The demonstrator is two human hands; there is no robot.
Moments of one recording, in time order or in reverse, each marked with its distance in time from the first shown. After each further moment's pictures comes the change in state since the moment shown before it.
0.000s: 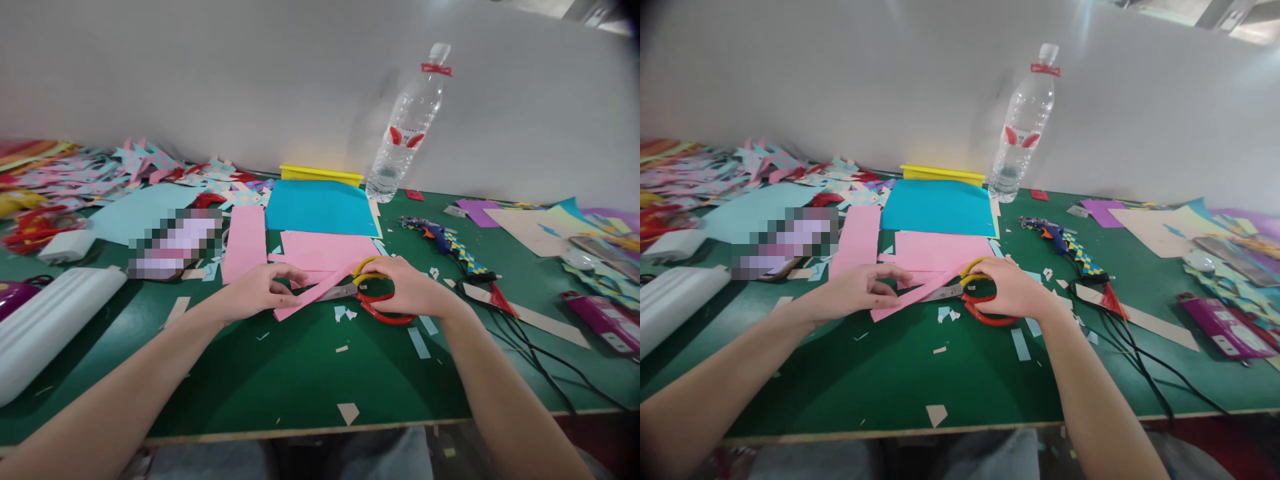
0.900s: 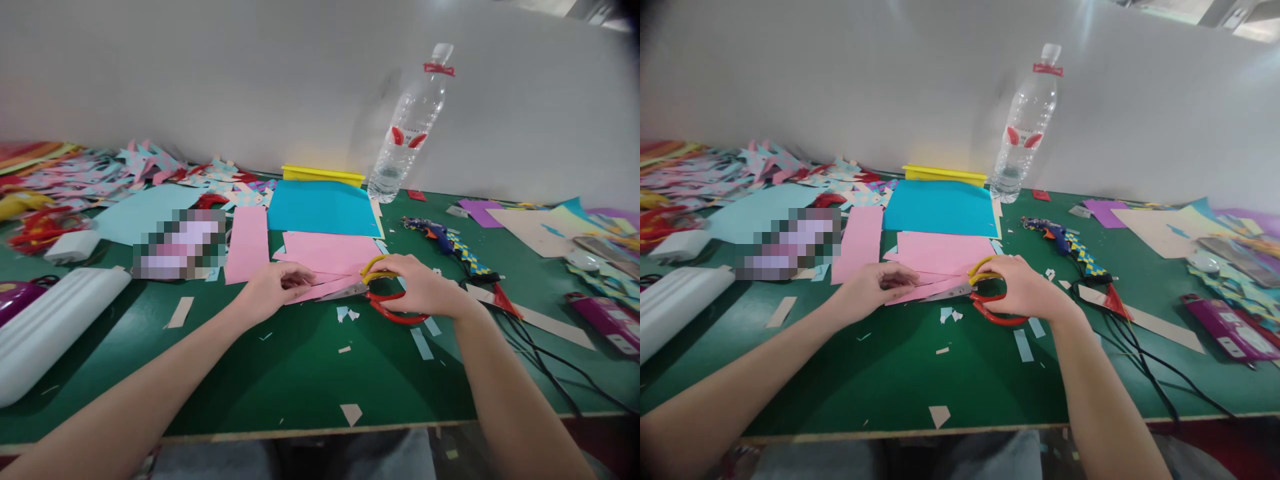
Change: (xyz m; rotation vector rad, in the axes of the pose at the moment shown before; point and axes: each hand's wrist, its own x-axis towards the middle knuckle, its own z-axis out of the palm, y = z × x) left_hand 0.009 -0.004 0.017 0.116 0.207 0.148; right_hand -0.006 0.002 -0.009 -0.029 0.023 0.021
